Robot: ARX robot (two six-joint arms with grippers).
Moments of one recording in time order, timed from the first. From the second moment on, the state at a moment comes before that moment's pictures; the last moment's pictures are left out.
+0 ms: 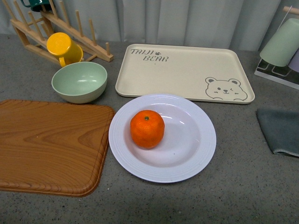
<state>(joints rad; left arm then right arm) 0.00 0.00 0.02 0.00 0.00 -0.01 0.00 0.00 0.01 0.00 0.00 0.00</state>
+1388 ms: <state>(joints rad) 0.00 0.00 0.02 0.00 0.00 -0.01 0.06 2.07 0.67 0.41 -0.63 0.67</state>
